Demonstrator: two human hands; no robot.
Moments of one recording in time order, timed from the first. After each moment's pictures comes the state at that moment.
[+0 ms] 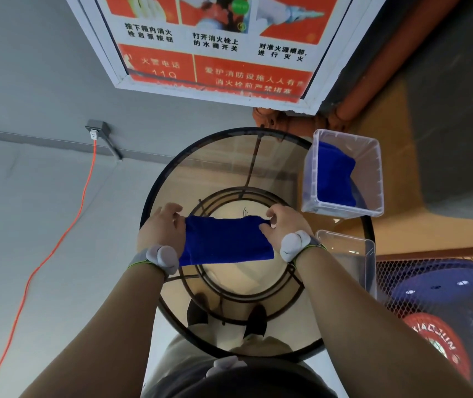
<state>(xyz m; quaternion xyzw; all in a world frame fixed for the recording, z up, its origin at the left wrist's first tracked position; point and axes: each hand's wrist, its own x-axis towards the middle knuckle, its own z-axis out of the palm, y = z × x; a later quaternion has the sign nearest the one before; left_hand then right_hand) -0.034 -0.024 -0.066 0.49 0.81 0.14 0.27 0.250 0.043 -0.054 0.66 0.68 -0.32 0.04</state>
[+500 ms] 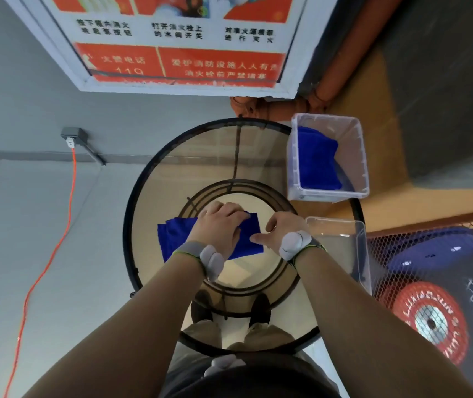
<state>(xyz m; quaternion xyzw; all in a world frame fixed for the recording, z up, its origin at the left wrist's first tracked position) 0.078 0.010 -0.057 0.80 0.56 -0.02 0.22 0.271 0.029 -0.064 0.71 0.59 -0.36 0.11</state>
